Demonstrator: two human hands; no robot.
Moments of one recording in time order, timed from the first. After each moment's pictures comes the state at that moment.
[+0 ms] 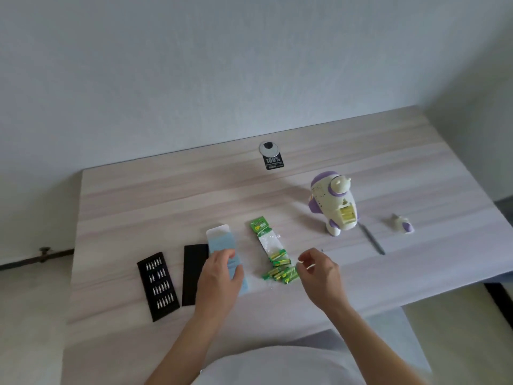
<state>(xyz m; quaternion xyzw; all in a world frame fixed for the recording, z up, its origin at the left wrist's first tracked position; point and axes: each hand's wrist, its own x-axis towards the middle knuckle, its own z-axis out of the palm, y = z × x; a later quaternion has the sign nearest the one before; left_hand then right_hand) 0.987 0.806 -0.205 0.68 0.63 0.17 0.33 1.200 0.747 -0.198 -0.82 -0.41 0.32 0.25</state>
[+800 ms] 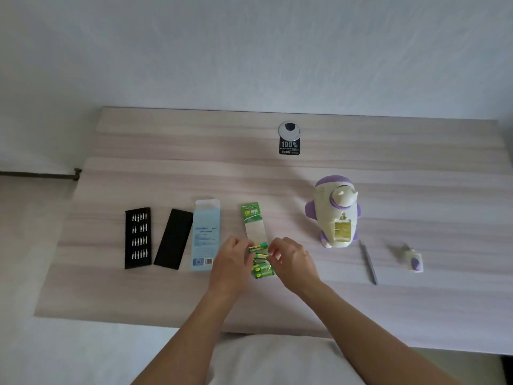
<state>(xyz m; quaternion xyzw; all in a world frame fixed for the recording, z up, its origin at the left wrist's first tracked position) 1.107 0.784 -0.231 0.64 0.70 0.12 0.30 1.267 0.792 -0.236 -0.66 -0.65 0.37 0.08</state>
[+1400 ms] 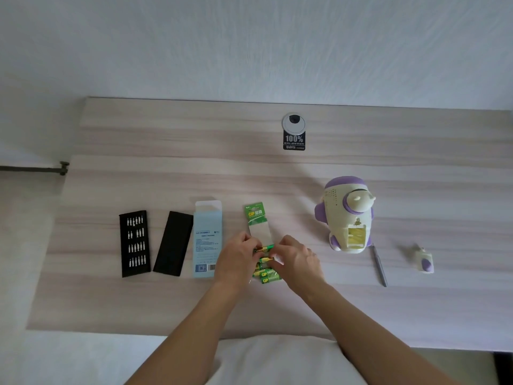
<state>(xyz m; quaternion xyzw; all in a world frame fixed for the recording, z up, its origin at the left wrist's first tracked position) 1.099 0.817 -0.253 0.67 0.66 0.05 0.33 1.257 0.807 -0.249 -0.64 -0.69 0.33 -0.02</state>
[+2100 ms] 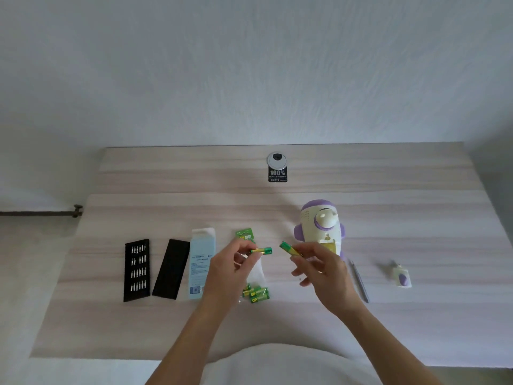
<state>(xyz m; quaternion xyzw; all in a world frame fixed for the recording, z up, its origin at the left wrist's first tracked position) 1.114 0.812 -0.158 0.55 0.65 0.30 0.43 1.321 0.794 -0.156 -0.63 -0.45 0.52 0.36</state>
